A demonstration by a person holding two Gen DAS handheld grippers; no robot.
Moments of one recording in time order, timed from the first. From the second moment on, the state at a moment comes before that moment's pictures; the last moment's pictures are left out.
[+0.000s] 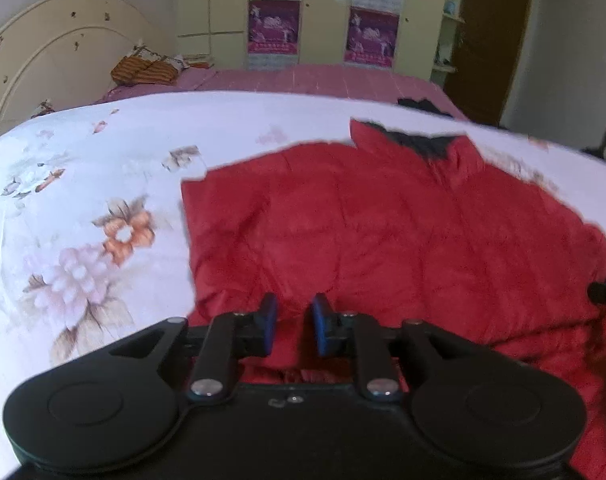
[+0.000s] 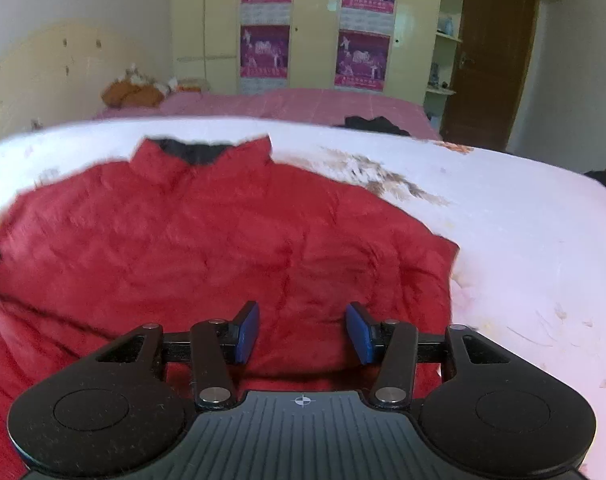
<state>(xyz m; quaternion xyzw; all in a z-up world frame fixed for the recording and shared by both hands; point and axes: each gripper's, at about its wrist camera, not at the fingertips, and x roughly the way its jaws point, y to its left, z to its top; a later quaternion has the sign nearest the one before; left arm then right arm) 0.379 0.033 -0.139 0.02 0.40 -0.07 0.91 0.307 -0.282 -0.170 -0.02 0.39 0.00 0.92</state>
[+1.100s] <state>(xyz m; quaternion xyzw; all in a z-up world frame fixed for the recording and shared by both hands) 0.333 -0.007 -0.102 0.06 0.40 -0.01 0.91 0.288 -0.306 -0.157 0.01 0.40 0.09 0.91</state>
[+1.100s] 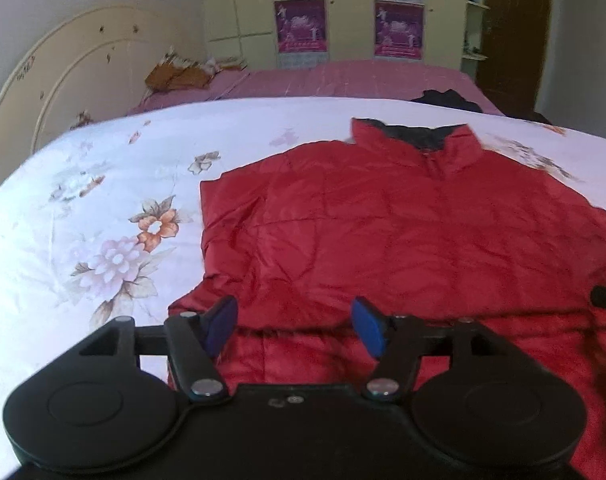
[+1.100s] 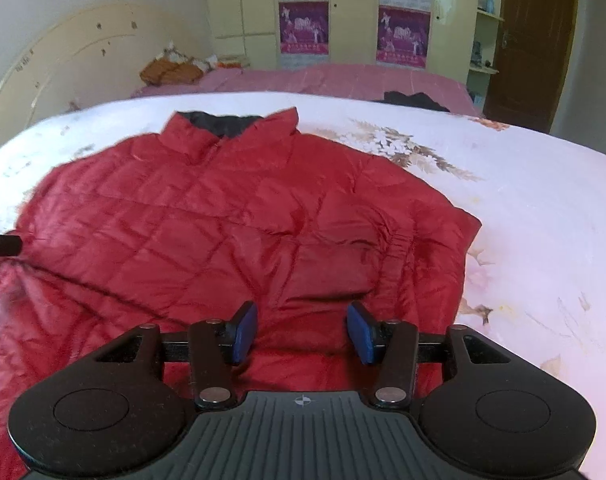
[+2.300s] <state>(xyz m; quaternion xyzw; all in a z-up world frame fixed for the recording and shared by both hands) 0.143 0.111 -0.096 0.04 0.41 -0.09 0.91 0.016 -0.259 -0.118 0.01 0.40 -0.01 0.92</state>
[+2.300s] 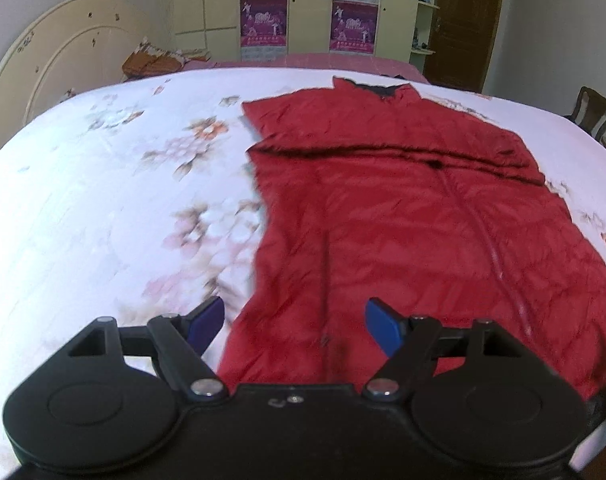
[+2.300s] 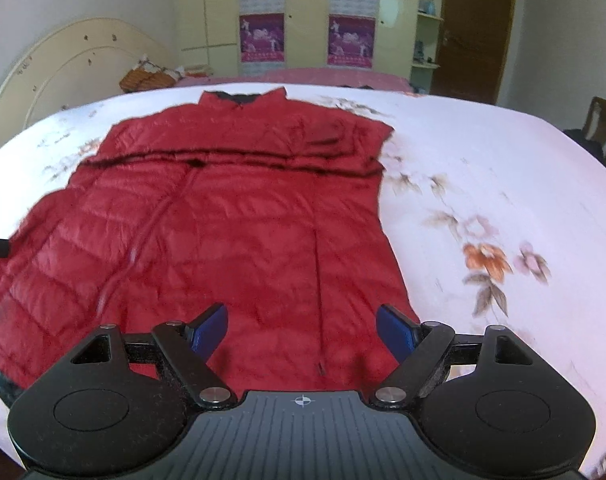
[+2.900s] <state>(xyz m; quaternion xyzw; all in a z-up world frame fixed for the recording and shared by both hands) 0.109 0.156 -0.135 -0.01 0.46 -0.10 0.88 -0.026 -0.320 -0.151 0.04 0.44 -0.09 0.89</state>
